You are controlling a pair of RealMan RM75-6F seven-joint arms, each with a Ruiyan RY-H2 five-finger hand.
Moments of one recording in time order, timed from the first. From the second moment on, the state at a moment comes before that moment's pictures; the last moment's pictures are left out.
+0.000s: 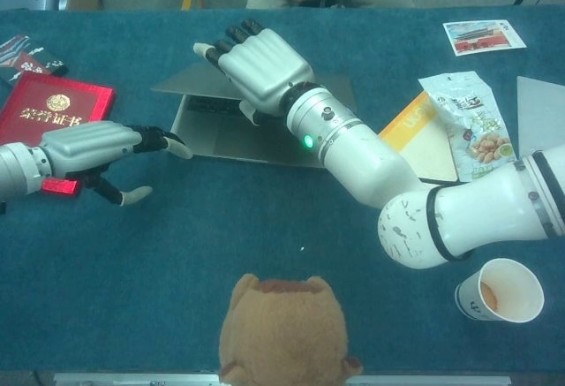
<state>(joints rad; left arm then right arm) -0.65 -1.29 0.05 -1.53 1.64 0.76 -0.19 1.02 -1.89 0.25 -1.47 -0.92 1.10 -0.98</state>
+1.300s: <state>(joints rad) -0.73 -1.38 0.06 -1.45 1.49 0.68 -0.16 1.03 -1.76 0.34 -1.42 -0.87 1.12 -0.92</state>
